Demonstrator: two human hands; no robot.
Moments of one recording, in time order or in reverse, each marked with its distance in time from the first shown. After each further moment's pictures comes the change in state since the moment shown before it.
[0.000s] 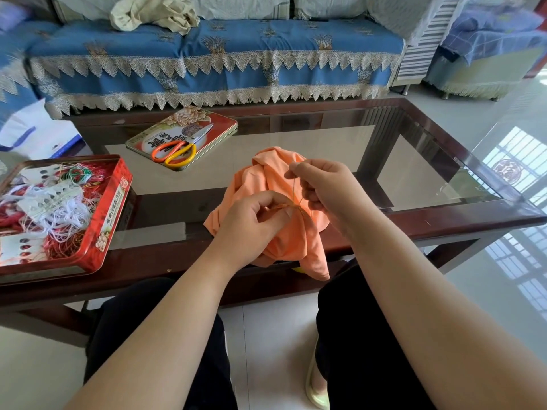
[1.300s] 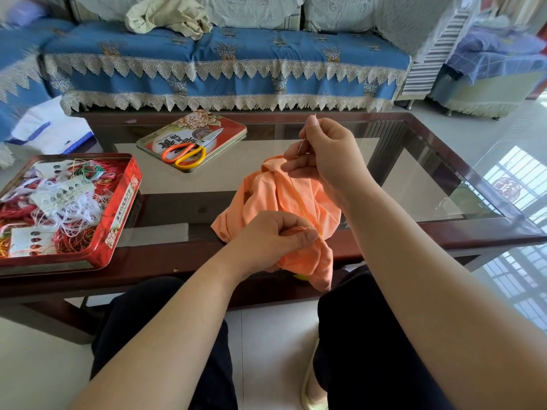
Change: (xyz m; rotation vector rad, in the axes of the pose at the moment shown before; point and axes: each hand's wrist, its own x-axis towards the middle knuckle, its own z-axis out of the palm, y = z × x) left_hand 0.003 -0.003 0.001 -0.024 -0.225 -0.139; right_hand 0.015 -0.046 0.020 0.260 -0.004 -0.177
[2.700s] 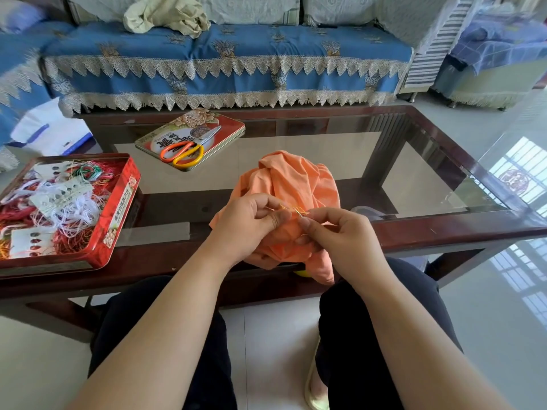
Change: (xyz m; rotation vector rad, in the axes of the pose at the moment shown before) left_hand 0.003 -0.007 -0.013 0.011 0.245 -0.005; right_hand -0.085 0.063 -0.036 -0.349 0.050 0.042
